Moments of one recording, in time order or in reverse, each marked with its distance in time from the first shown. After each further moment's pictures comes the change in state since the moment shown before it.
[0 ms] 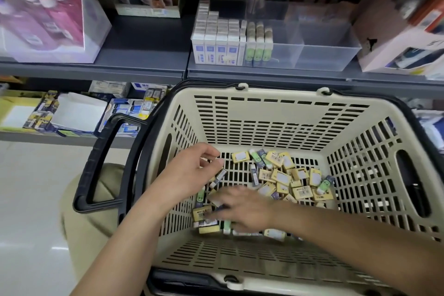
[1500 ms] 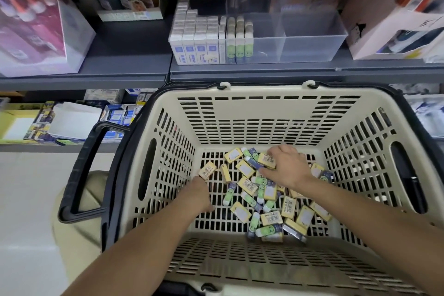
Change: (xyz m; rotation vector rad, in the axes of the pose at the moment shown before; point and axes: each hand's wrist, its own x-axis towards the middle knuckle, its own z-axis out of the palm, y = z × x) left_hand 0.052 -0.068 0.093 0.652 -0.236 -0.553; right_hand -0.065 0.084 -0.013 0.298 0.178 1.033
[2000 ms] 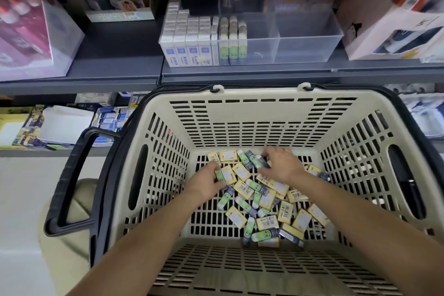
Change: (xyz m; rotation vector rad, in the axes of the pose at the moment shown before) left_hand 0.035 0.014 0.001 -0.346 0.077 0.355; right_hand 0.021 0.004 0.000 0.030 -0.140 0.033
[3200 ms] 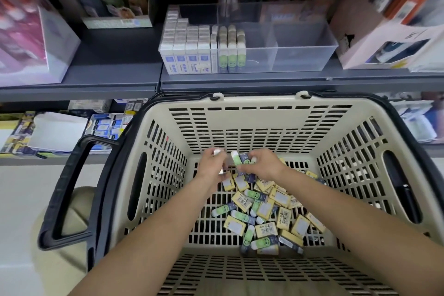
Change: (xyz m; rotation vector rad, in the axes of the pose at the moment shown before) left_hand 0.015 0.056 -0.015 -1.070 0.141 -0.214; right_hand 0.001 -0.045 -0.020 0.619 -0.054 0.067
